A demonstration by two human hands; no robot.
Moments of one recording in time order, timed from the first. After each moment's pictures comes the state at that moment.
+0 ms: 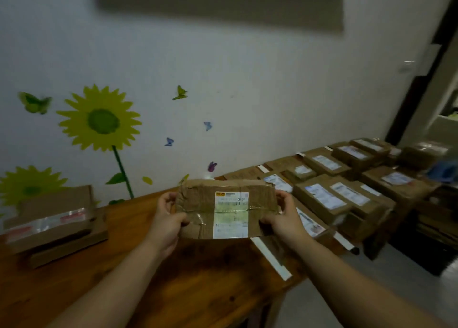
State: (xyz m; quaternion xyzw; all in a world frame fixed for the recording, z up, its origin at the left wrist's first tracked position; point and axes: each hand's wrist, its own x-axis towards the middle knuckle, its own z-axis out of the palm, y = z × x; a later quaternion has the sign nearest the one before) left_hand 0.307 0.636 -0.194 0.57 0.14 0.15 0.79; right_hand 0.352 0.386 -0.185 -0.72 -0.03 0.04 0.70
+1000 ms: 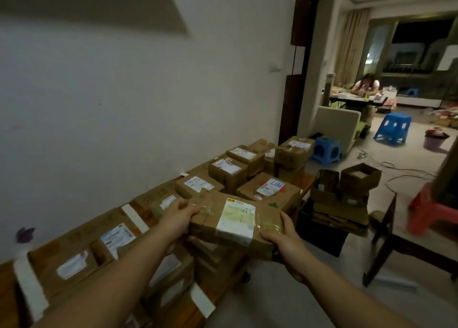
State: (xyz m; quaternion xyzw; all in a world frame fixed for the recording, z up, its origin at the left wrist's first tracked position) left_hand 0.604 0.173 -0.183 0.73 0.10 -0.11 0.67; right_hand 0.523 -0.076 -0.221 -0.69 0.13 0.02 0.72
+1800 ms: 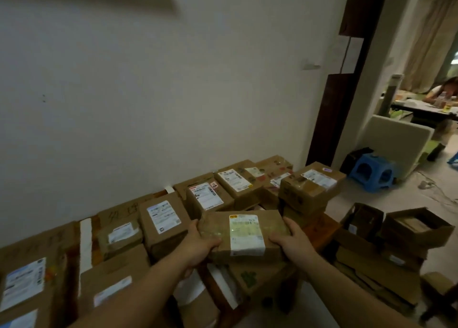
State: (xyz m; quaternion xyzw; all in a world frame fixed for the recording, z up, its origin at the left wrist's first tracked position) left_hand 0.801 -0.032 -0.236 0.73 0.12 -0.16 0.65; right_hand 0.817 -0.281 -0.235 -0.79 0.12 0.09 0.59
